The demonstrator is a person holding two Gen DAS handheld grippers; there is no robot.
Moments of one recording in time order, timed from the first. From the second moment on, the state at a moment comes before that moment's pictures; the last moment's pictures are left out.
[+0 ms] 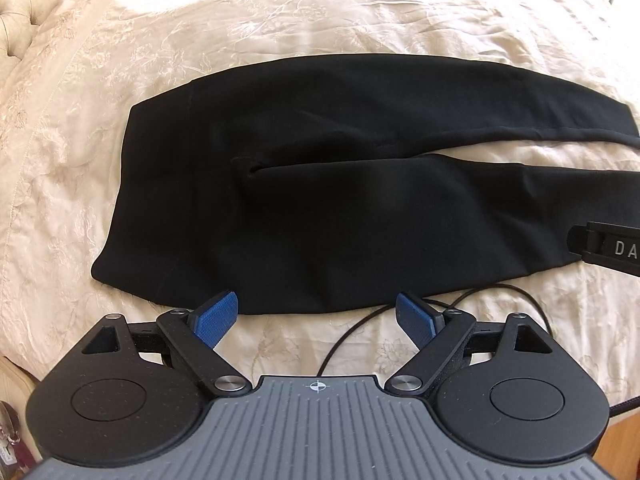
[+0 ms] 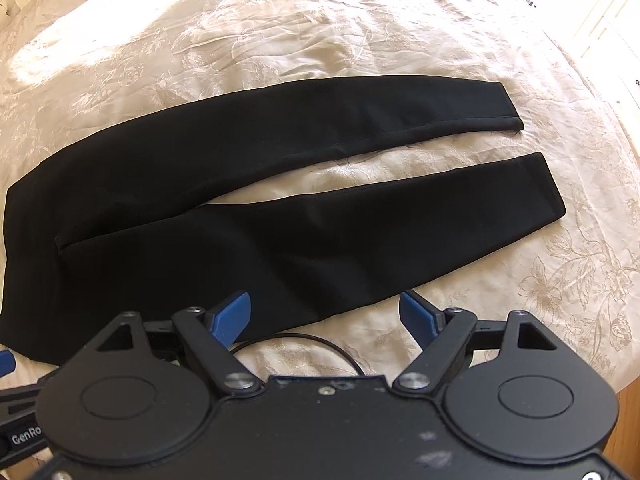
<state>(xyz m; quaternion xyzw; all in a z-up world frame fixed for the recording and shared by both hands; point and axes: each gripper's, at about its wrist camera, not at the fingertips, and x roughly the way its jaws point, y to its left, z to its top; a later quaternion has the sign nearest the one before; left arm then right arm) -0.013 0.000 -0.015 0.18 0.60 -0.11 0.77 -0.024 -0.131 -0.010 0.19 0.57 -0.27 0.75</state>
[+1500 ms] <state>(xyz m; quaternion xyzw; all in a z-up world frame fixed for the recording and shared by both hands) -0.008 0.023 -0.024 0.17 0.62 -0.11 0.76 -0.029 -0.127 -0.019 0.20 0.59 -0.26 0.74</state>
